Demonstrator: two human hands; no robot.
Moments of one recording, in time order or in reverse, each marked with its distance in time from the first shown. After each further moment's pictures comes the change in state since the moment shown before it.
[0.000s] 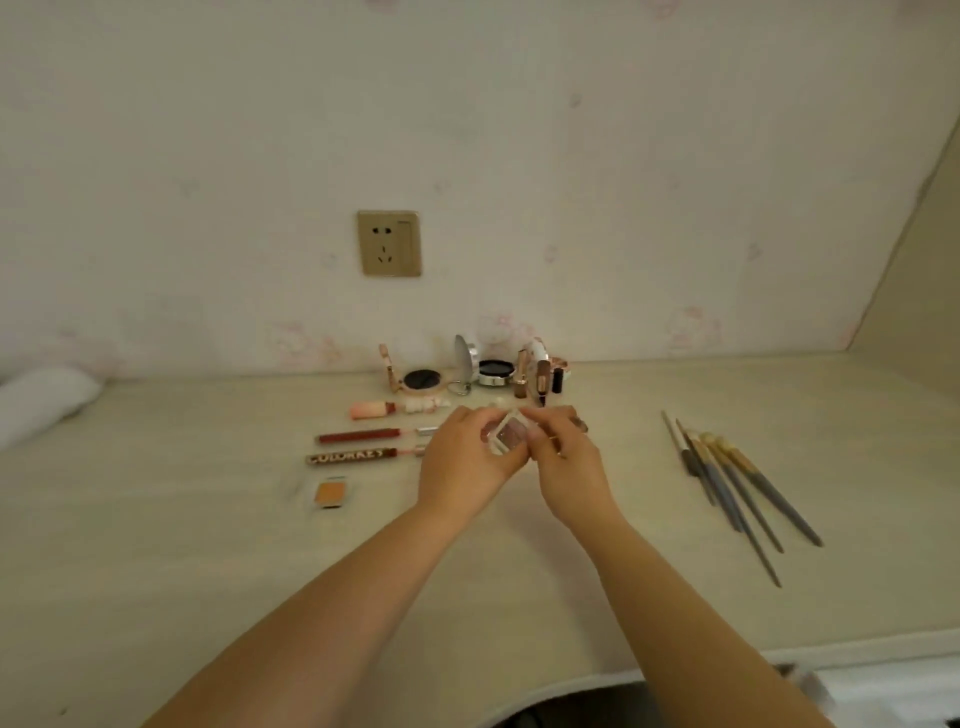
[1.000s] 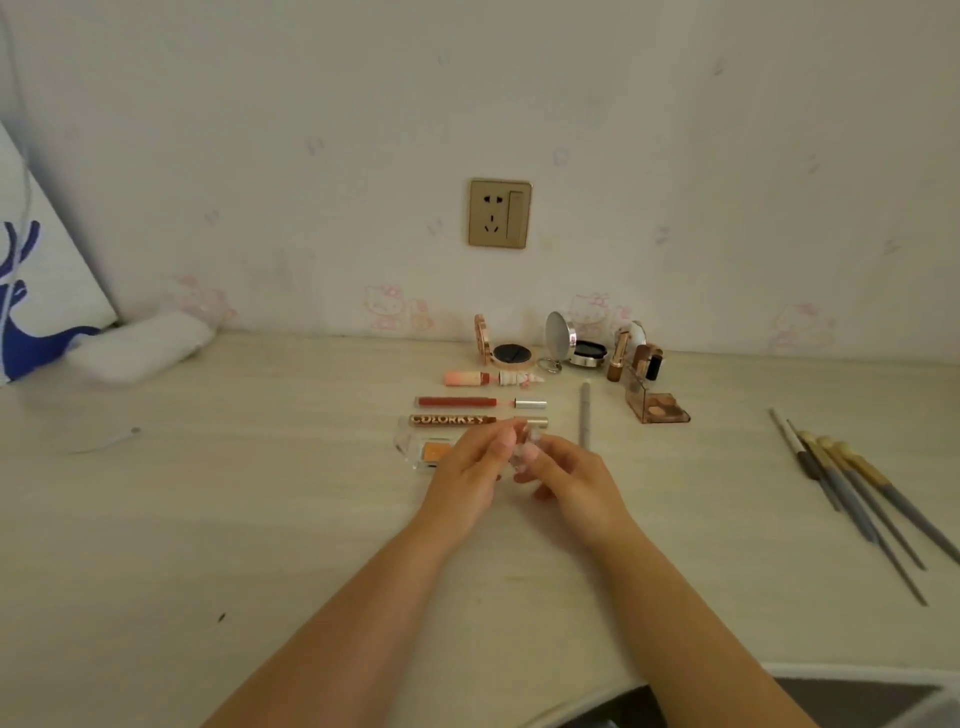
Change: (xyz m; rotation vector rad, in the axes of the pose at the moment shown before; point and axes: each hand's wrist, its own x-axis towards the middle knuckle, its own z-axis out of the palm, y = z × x) left_hand -0.058 -0.073 -0.067 -0.640 -0.063 -0.156; right_hand -0.038 -0.012 0.085 0.149 -0.320 0.056
